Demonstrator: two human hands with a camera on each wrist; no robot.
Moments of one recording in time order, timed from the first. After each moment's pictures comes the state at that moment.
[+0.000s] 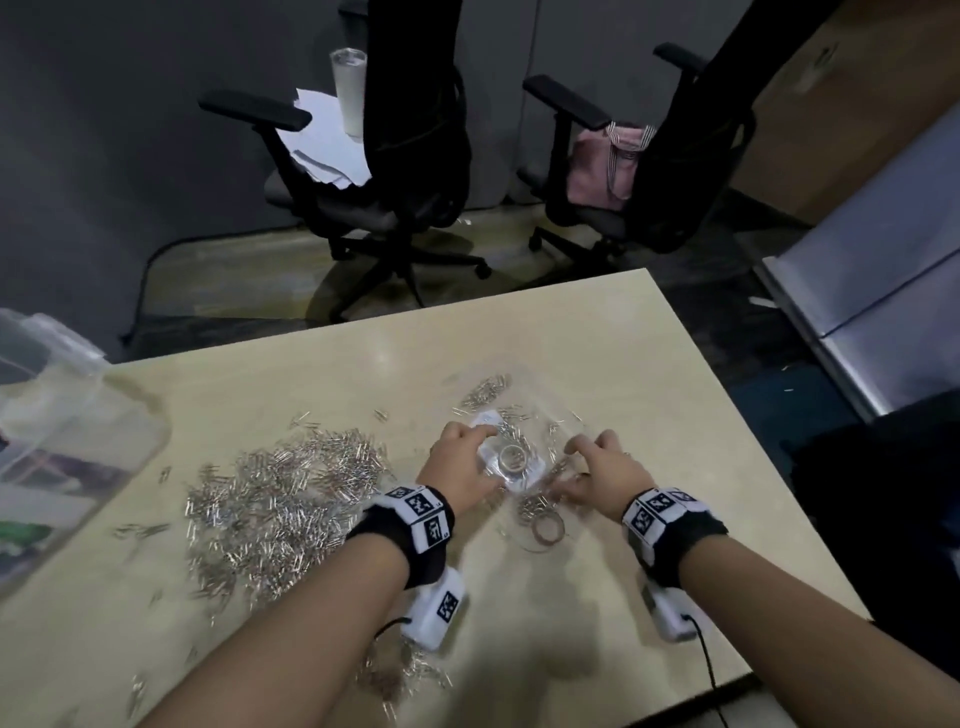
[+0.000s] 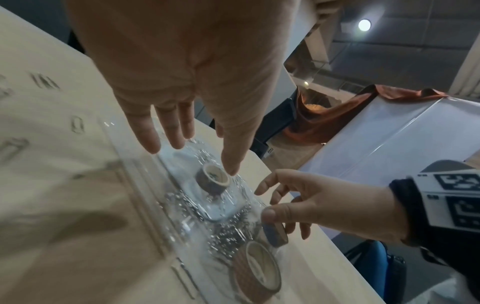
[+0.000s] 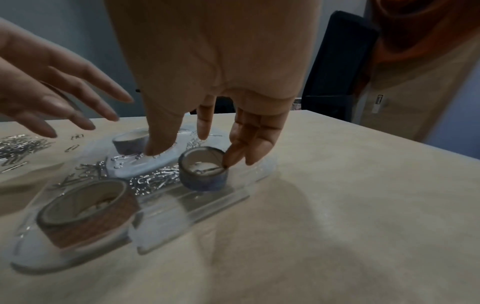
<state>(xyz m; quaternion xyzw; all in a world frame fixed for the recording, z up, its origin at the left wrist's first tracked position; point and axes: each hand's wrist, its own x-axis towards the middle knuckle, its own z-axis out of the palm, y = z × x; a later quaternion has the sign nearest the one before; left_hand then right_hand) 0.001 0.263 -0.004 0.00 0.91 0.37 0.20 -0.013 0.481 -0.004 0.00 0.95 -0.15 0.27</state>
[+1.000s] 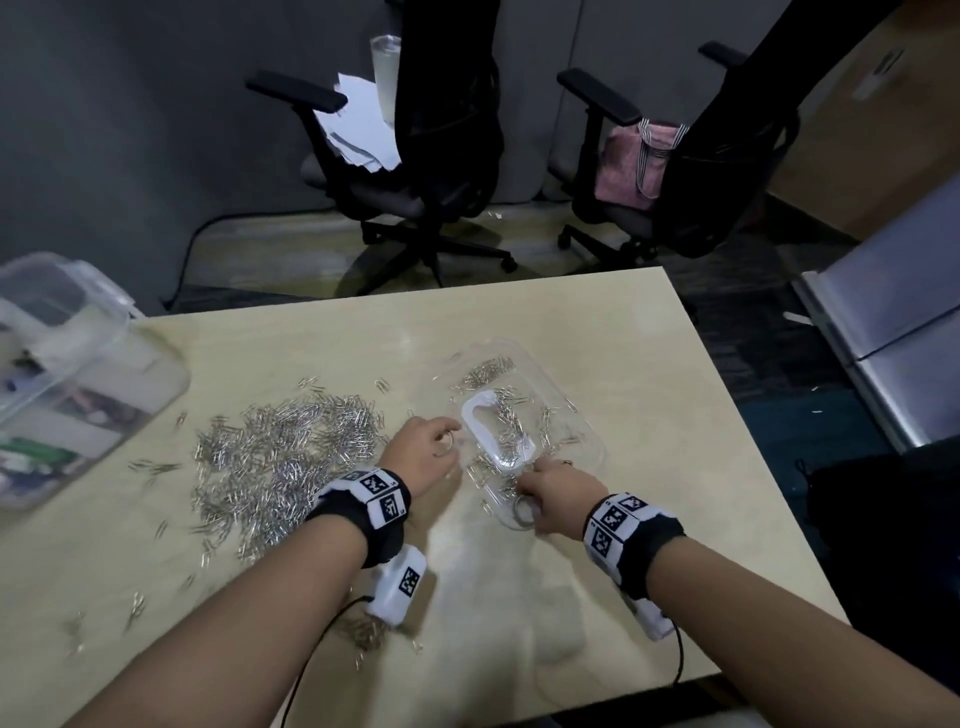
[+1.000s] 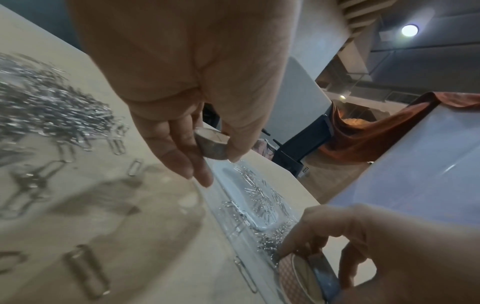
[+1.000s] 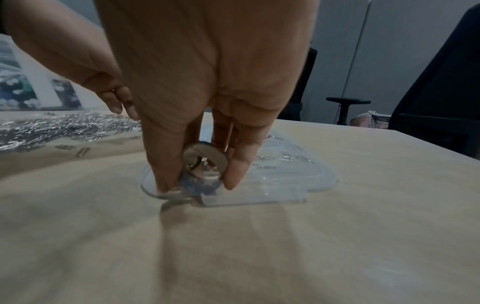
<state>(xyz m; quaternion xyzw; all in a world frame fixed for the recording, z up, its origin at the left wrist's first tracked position) 0.028 0.238 -0.009 -0.06 0.92 0.35 0.15 0.013 0.463 -0.018 -0.27 0.91 -0.07 0.31</state>
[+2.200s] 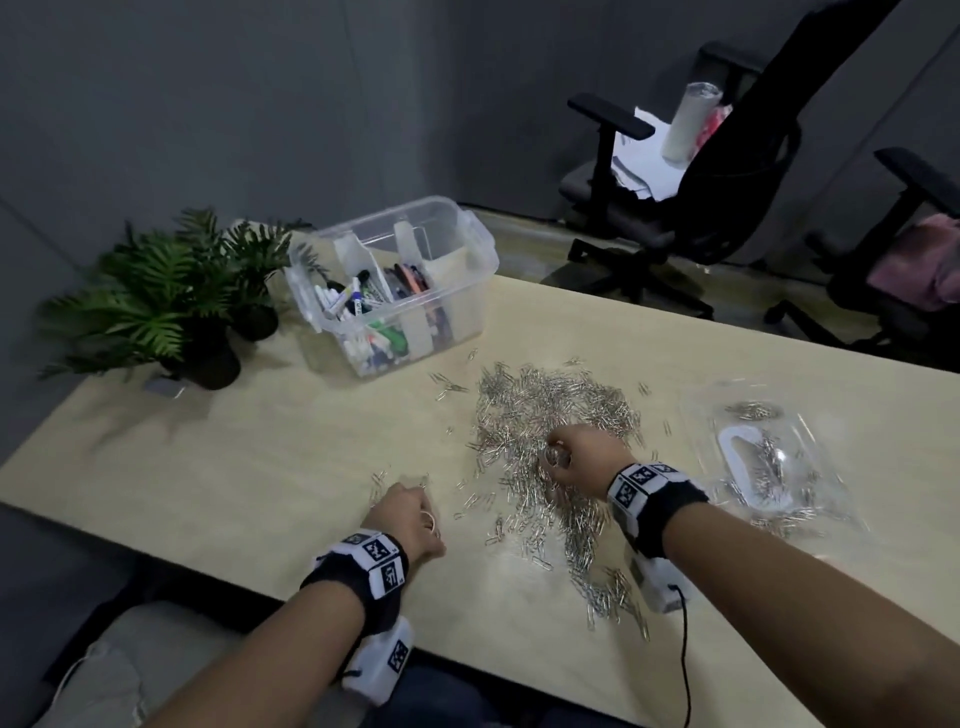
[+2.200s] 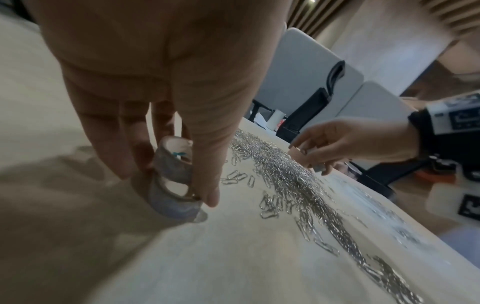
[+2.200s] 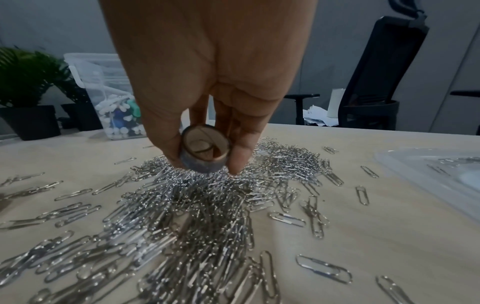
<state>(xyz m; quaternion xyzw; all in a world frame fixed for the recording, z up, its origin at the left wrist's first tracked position) 0.276 0.006 -0.021 -0.35 0.87 0.26 0.23 0.072 0.180 -0.004 -0.39 0.88 -0.08 0.25</state>
